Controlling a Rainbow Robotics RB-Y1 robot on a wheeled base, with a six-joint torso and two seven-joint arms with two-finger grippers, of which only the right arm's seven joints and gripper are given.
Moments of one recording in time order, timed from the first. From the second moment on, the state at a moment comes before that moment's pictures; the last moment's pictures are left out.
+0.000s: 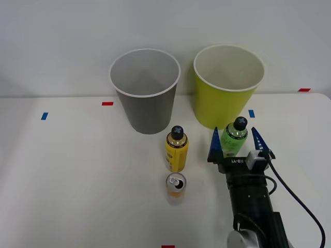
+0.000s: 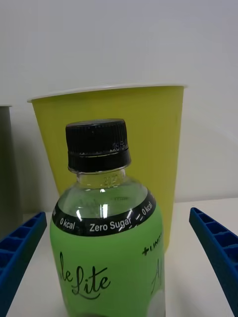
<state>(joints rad) 0.20 -0.08 0.26 -1.59 -0.40 -0.52 1.87</state>
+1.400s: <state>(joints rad) 0.18 -0.15 0.29 -1.59 -0.48 -0.51 1.91</state>
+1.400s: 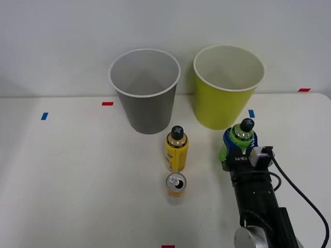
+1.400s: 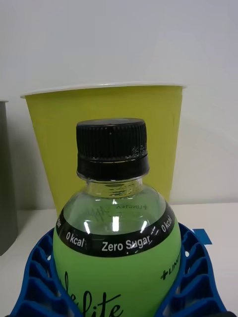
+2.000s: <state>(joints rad) 0.40 -0.14 0.35 -1.81 -0.53 -0.57 1.88</state>
